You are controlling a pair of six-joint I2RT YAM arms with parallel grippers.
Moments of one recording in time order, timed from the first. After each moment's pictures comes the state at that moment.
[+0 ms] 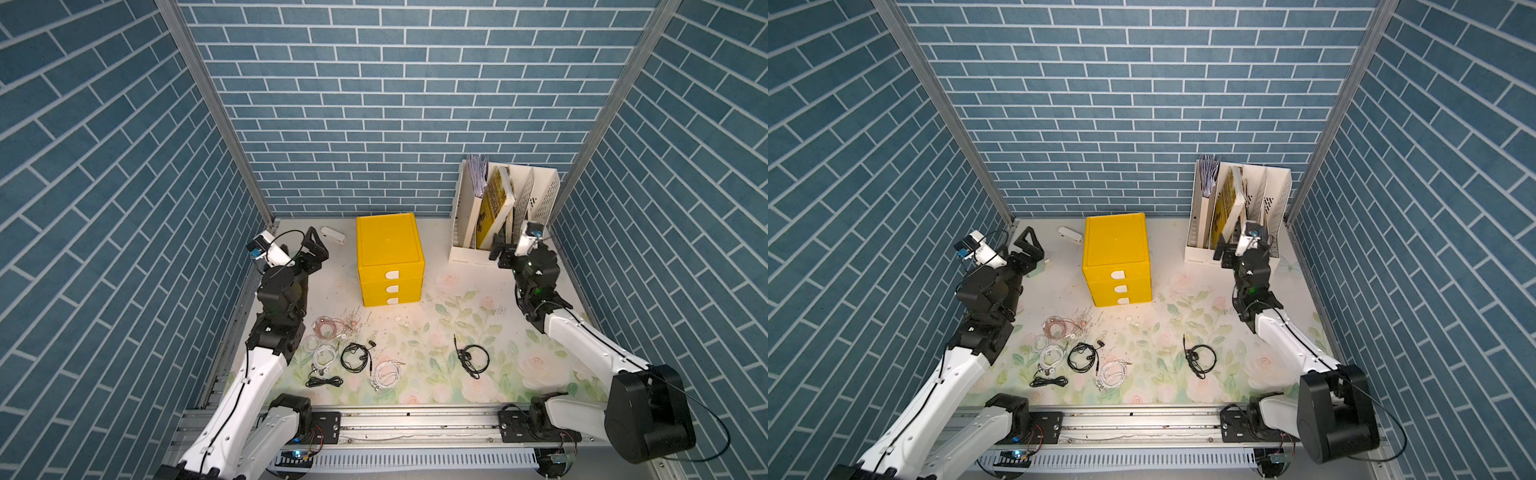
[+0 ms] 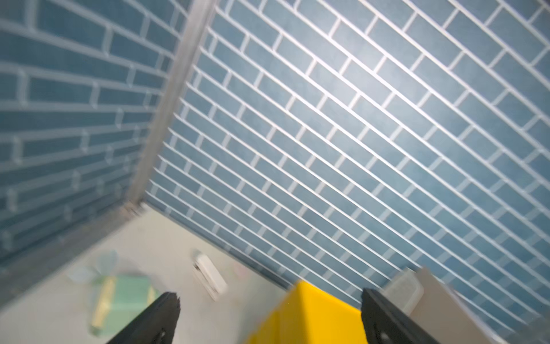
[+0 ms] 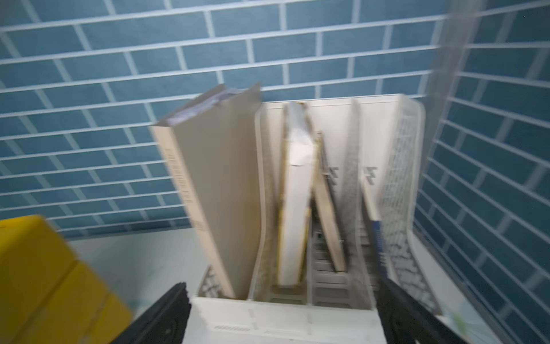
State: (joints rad) left arm -0.27 0.82 0.68 0.15 -0.30 -0.67; right arm 0.31 1.28 0.80 0.35 0.16 0.12
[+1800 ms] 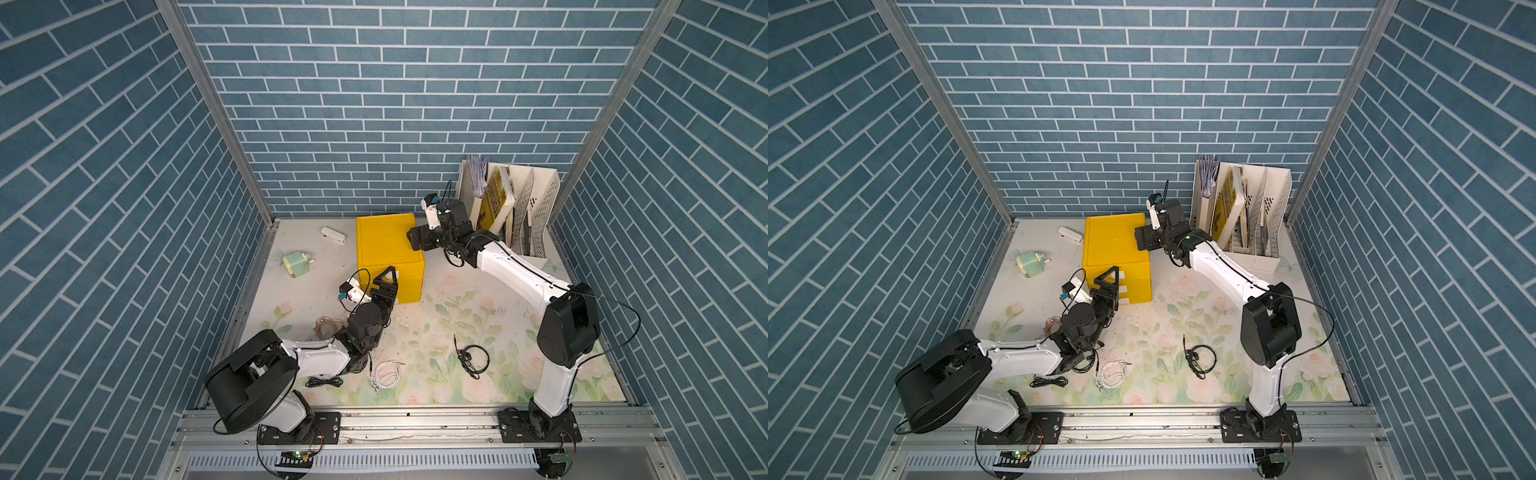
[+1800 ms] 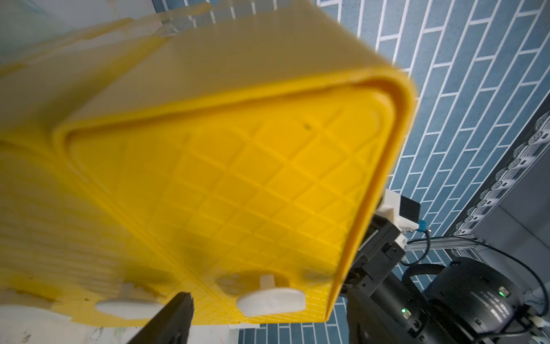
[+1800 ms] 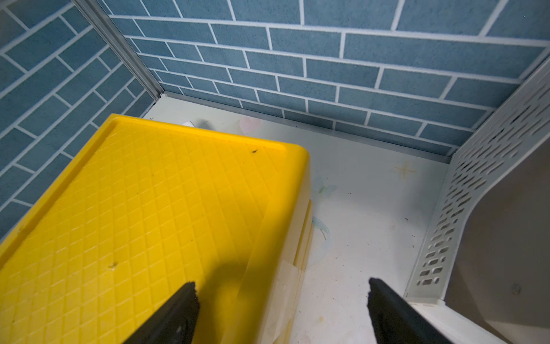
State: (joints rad) left arm -0.83 1.47 0.46 0.99 -0.54 -1.47; right arm 0.63 1.87 1.67 -0.37 -0.02 0.18
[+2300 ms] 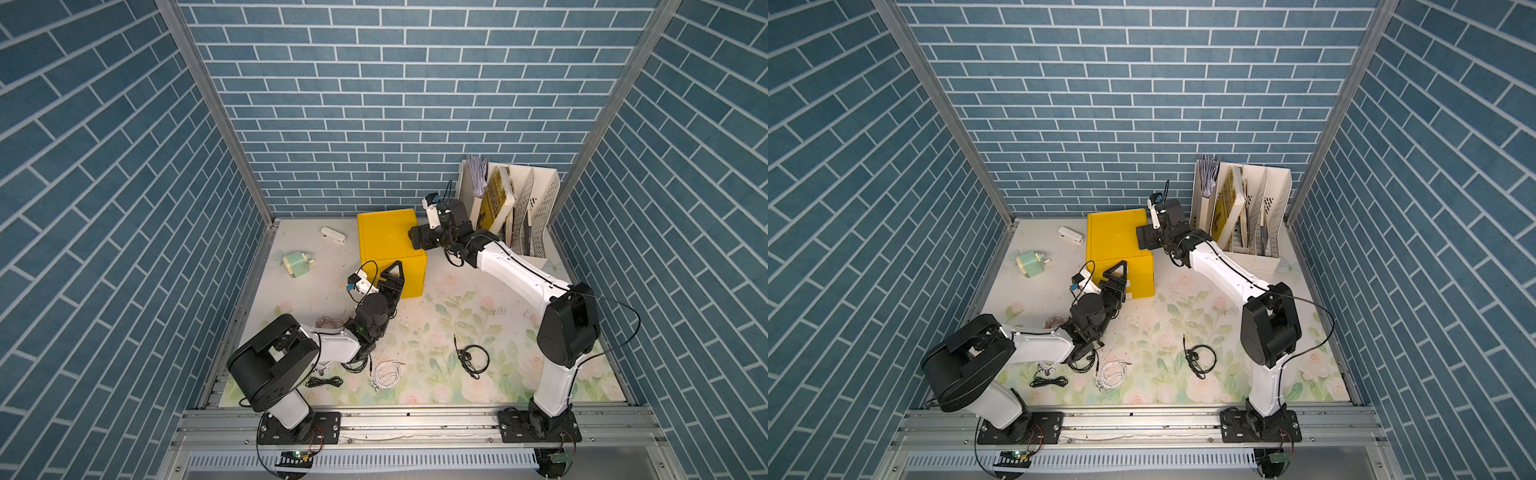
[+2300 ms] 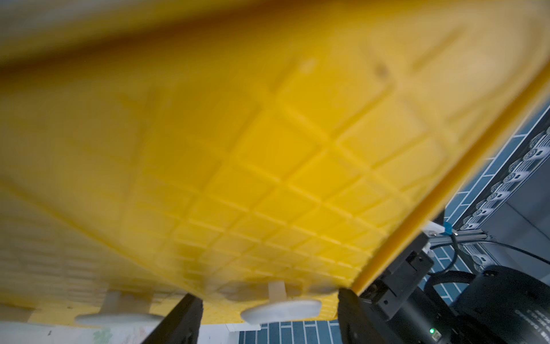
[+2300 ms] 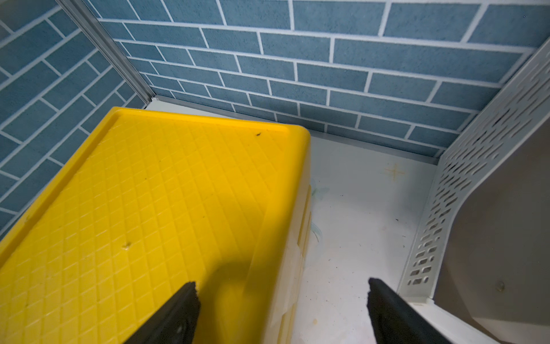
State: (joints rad) left arm -0.79 1.61 0.56 1.03 -0.47 -1.46; right arm 0.63 1.87 1.66 -0.36 0.01 0.18
